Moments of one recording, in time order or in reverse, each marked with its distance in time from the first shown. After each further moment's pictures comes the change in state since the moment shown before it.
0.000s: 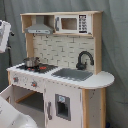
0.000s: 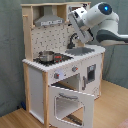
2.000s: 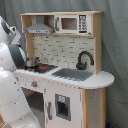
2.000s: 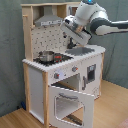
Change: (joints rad) arm -0.216 0.379 0.353 0.127 0.018 -0.249 -0.139
